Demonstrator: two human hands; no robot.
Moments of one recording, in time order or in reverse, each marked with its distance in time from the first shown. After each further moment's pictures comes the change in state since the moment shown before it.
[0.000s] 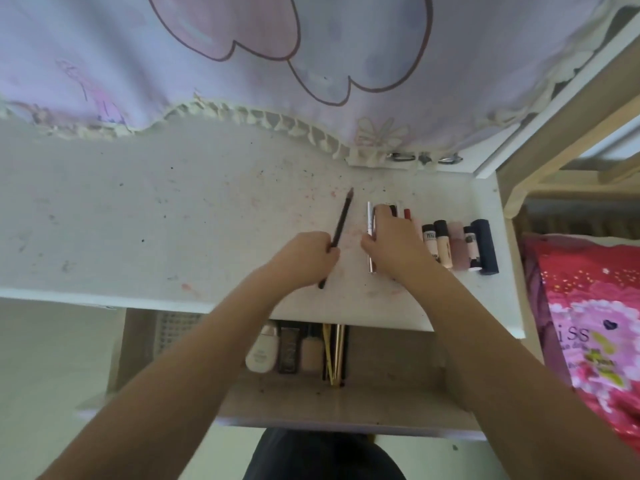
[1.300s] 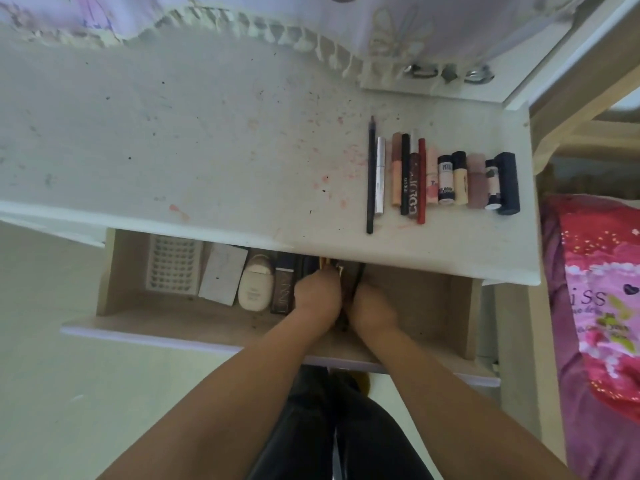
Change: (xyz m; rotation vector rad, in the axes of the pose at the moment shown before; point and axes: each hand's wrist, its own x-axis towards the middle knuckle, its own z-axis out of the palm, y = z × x) left_hand -0.006 -0.051 0.206 0.226 0.093 -0.207; right_hand -0.096 0.065 0.186 0.048 -0.310 0.247
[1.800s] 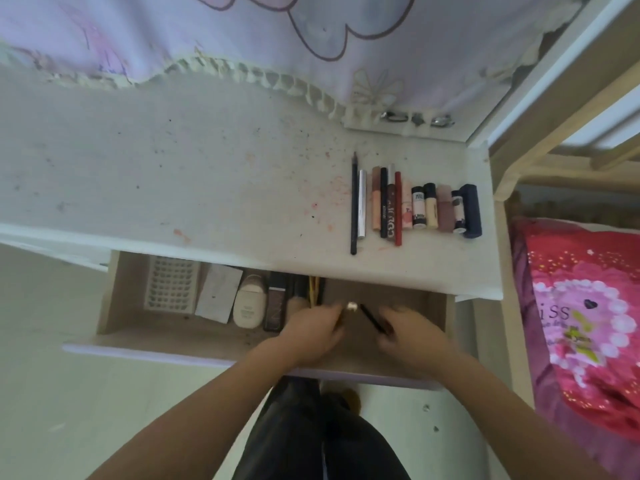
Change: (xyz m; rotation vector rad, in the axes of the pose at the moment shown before) left_hand -0.051 -0.008 -0.035 -0.128 -0.127 0.439; right_hand -0.058 0.051 -0.090 -0.215 -0.107 -0.303
